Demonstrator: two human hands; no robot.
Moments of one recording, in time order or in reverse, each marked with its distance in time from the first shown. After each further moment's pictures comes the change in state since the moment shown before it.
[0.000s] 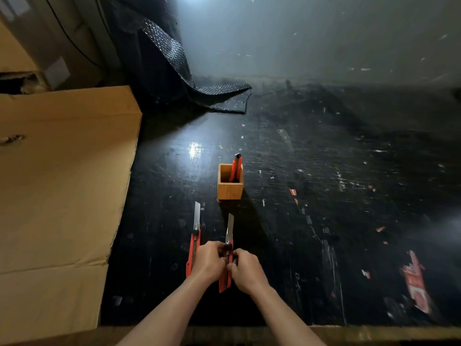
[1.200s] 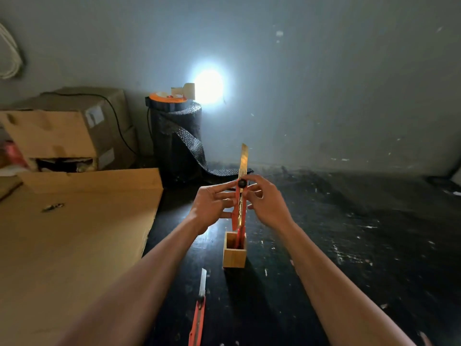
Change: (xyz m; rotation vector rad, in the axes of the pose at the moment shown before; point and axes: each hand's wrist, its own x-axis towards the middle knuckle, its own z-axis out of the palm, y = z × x) left_hand -0.042 0.201 -0.191 -0.708 0.101 0.540; right_hand -0.034 -0.209 -0.199 0.149 0.464 -0.759
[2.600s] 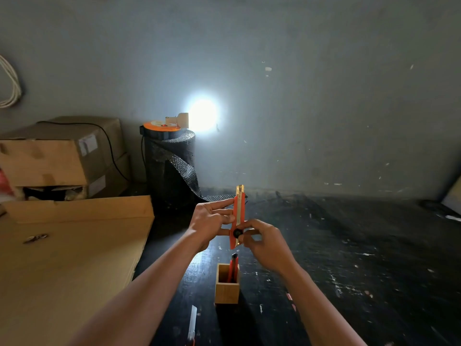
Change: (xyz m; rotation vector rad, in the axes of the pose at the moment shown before) left_hand 0.030 0.025 0.019 -0.012 0.079 -0.009; right_hand -0.009 0.020 -0.016 -0.116 -0.086 -0.023
